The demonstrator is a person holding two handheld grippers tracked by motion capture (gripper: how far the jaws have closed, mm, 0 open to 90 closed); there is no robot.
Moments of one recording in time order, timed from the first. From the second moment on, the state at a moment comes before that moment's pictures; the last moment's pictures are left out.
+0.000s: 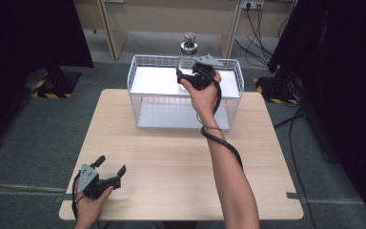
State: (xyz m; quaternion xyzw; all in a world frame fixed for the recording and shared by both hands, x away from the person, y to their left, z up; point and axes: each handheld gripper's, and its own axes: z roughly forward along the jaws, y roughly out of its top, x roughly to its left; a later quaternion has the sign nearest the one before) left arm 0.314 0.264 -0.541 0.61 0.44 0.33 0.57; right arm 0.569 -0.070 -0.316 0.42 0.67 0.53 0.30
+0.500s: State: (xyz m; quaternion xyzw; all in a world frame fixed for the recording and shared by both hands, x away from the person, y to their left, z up) left arm 0.314 0.263 -0.540 0.61 0.44 0.33 0.57; right arm 0.546 -0.083 -0.317 0.41 0.68 0.54 0.29
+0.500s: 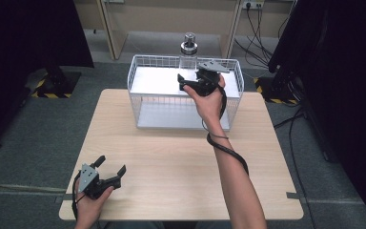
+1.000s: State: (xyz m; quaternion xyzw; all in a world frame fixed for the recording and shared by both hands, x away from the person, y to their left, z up) left arm 0.314 0.263 -0.540 0.61 0.44 0.34 0.57; right arm 0.522 -0.096 -0.330 0.39 0.69 0.54 0.29
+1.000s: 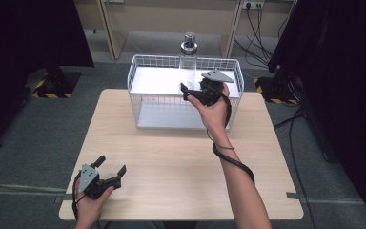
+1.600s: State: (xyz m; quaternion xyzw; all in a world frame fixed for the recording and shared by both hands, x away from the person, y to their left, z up) left arm 0.314 0.262 -0.540 0.61 0.44 0.34 0.56; right arm 0.497 -0.109 -0.342 0.38 0.69 0.54 0.29
